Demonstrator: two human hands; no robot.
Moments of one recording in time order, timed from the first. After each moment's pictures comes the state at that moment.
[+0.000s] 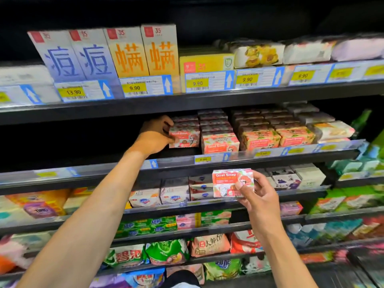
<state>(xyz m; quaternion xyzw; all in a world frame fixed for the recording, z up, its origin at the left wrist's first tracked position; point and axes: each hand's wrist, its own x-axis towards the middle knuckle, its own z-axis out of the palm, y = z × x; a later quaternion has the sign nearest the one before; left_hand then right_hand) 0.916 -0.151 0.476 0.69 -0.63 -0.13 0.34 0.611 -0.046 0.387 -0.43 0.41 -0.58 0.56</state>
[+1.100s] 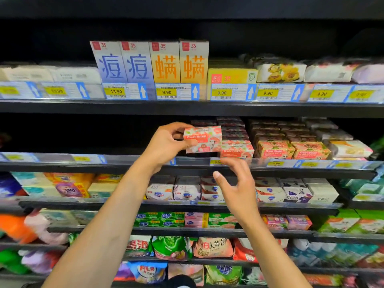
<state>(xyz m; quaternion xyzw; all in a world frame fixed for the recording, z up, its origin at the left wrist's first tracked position) 0.889 -0.049 0.510 0.59 -0.58 -0.25 0.50 0.668 -0.055 0.416 -0.72 0.38 -0.51 0.29</state>
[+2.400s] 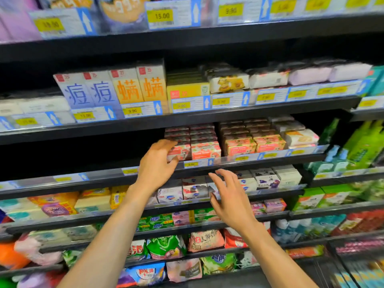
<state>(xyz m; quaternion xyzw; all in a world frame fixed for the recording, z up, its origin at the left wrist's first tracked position) 0.847 -0.052 0.488 0.69 -0.67 0.04 0.28 0.598 -0.047 0.395 -0.85 0.44 -0.28 0.04</state>
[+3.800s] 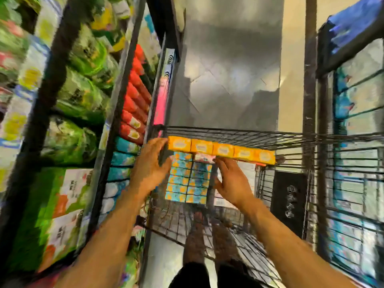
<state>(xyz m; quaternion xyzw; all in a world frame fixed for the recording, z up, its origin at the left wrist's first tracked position) 0.023 -0.234 0.148 0.21 -0.92 -0.32 -0.03 -0.063 0.031 0.095 -0.30 0.89 -0.21 0.27</state>
